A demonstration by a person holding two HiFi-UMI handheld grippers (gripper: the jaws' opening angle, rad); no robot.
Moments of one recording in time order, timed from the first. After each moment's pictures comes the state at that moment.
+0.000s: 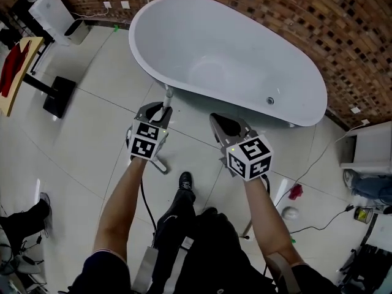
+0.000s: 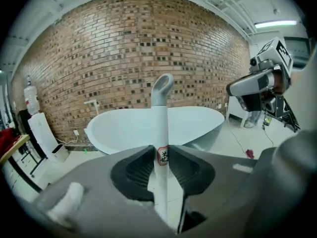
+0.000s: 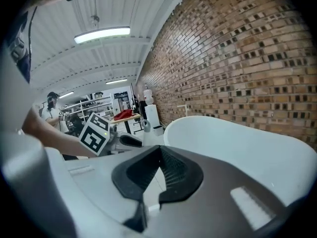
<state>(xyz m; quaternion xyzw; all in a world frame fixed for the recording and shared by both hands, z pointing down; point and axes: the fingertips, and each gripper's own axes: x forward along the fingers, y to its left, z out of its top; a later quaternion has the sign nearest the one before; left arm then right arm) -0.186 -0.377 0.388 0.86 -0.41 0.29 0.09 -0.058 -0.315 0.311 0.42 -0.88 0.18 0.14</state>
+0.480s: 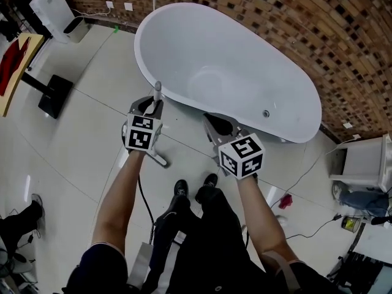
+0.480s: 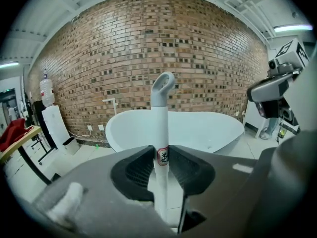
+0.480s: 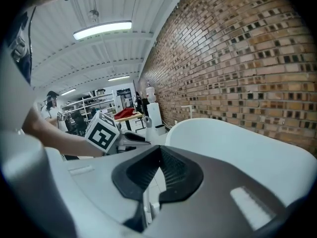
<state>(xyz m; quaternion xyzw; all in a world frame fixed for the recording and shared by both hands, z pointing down) -0.246 -0.461 0.368 0.83 -0.48 0.27 0.12 -0.105 -0.382 0.290 0.40 -0.88 0.18 0.16</state>
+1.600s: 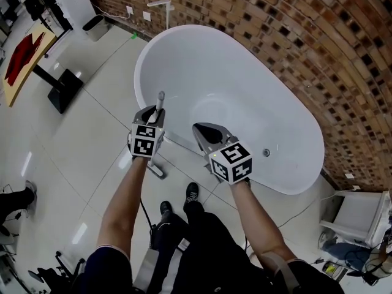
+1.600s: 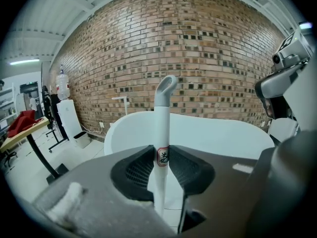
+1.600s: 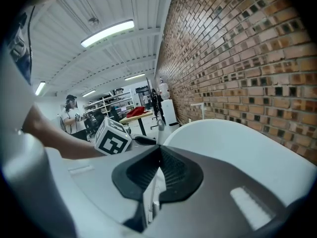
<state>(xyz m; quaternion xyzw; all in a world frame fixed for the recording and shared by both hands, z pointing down) -0.217 -0.586 0.393 0.77 -0.57 0.25 0.15 -0.086 -0.523 0.303 0.27 -0.93 0.18 0.17</state>
